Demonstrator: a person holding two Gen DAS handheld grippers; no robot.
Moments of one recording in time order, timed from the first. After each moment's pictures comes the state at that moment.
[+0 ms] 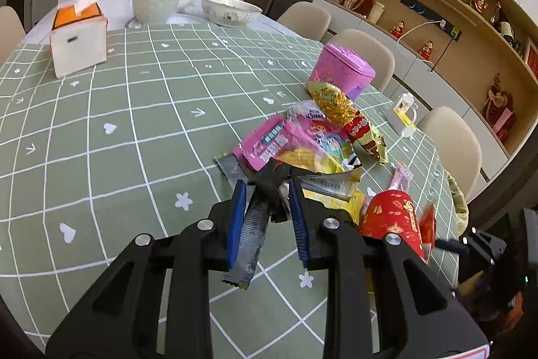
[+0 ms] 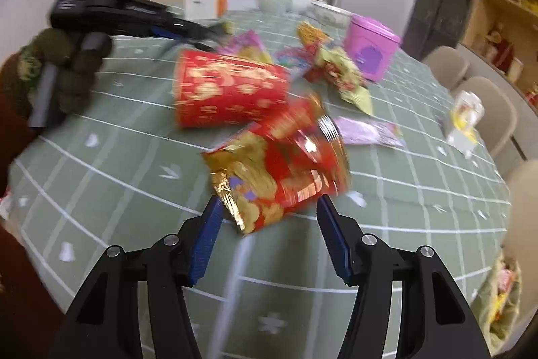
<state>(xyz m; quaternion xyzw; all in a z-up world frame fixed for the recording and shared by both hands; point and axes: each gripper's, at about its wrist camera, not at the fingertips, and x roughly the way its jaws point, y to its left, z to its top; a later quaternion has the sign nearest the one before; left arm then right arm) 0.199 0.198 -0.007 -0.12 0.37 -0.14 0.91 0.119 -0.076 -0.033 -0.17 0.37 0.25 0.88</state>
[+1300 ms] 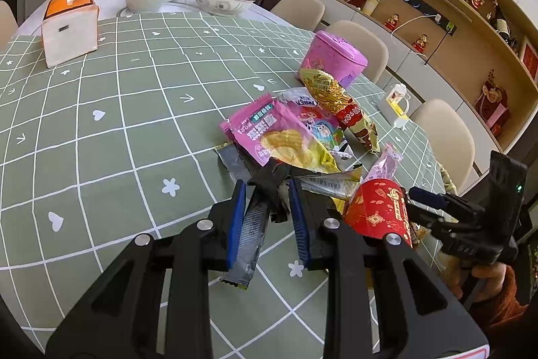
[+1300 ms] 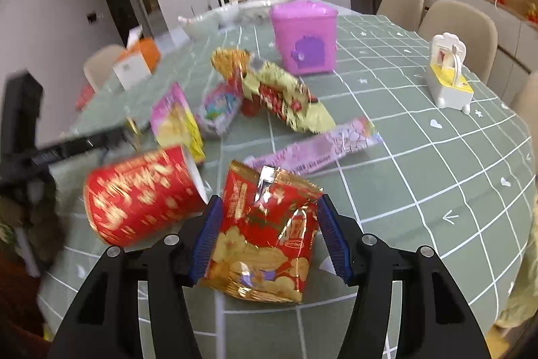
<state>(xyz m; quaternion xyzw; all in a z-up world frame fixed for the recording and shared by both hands) 0.196 0.193 -0.013 -0.13 0.39 -0.16 0.90 0.196 -0.074 -0.027 0.00 0.41 0.21 0.89</state>
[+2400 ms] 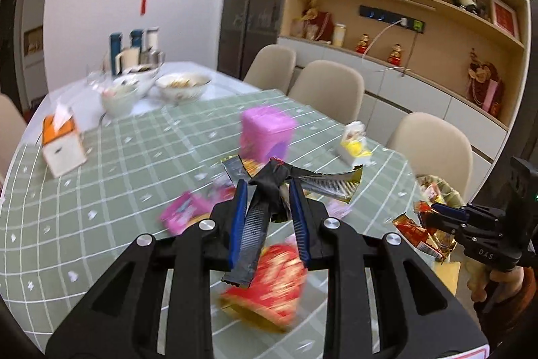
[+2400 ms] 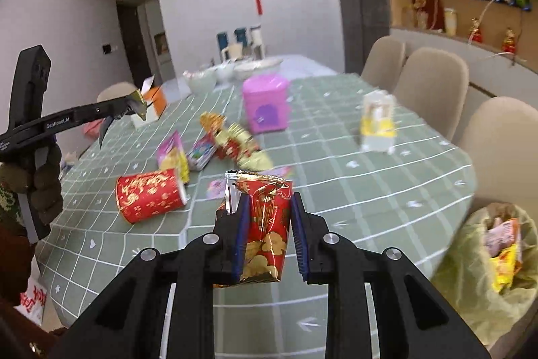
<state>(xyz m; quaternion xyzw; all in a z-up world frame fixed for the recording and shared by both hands) 0.159 0.083 0.085 -0.02 0.26 -0.15 0.95 0.132 -0.200 0.035 0.03 0.28 0.21 0.94</state>
